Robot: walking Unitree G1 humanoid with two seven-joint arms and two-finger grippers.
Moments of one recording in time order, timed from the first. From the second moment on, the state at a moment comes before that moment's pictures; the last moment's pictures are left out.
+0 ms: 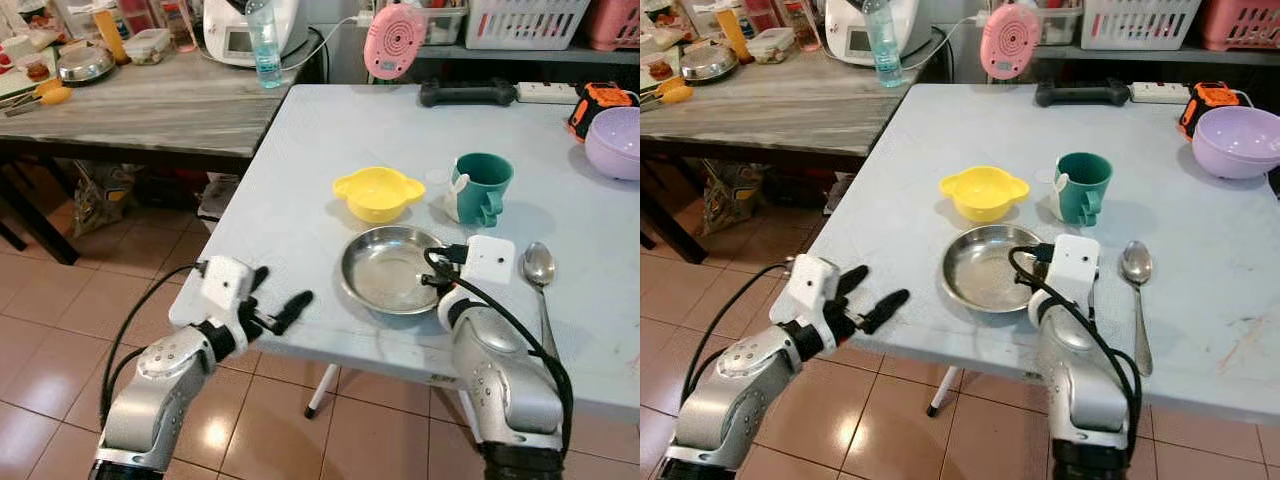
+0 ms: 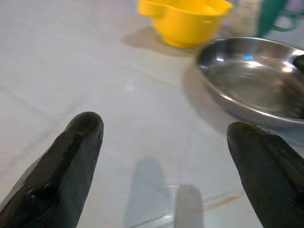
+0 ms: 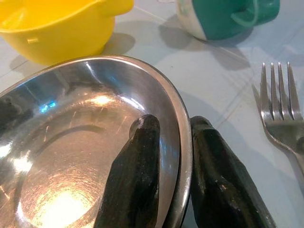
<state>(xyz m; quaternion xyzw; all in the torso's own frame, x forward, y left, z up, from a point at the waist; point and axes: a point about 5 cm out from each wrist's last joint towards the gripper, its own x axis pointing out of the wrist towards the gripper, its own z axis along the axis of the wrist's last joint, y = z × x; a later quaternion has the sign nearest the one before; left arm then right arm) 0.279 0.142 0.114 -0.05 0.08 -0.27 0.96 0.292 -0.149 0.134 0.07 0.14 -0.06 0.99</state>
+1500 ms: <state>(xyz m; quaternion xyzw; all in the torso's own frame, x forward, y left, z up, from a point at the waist) 0.307 0.168 0.122 -0.03 0.01 -0.10 0.99 0.260 -0.176 0.159 0.10 -0.02 -0.10 0.99</state>
